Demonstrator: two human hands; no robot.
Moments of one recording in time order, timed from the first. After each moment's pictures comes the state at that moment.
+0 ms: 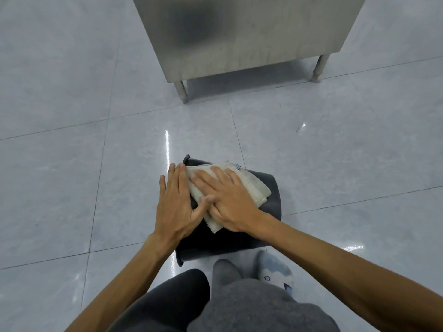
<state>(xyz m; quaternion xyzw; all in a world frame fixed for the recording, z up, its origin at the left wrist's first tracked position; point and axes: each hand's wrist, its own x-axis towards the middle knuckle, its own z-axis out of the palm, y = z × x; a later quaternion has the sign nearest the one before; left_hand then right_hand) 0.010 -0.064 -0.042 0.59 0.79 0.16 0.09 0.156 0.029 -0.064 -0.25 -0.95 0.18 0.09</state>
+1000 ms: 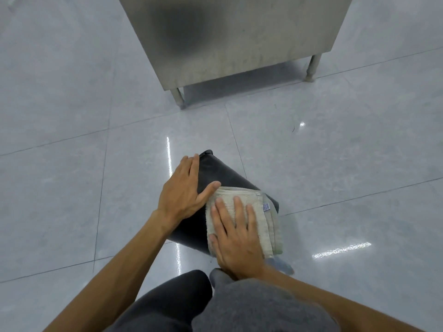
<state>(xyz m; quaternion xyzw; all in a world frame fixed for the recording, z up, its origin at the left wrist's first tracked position) 0.000 -0.017 -0.019 0.64 0.76 0.11 0.08 0.192 -0.066 -0.104 -0.40 -0.90 -0.01 0.16</state>
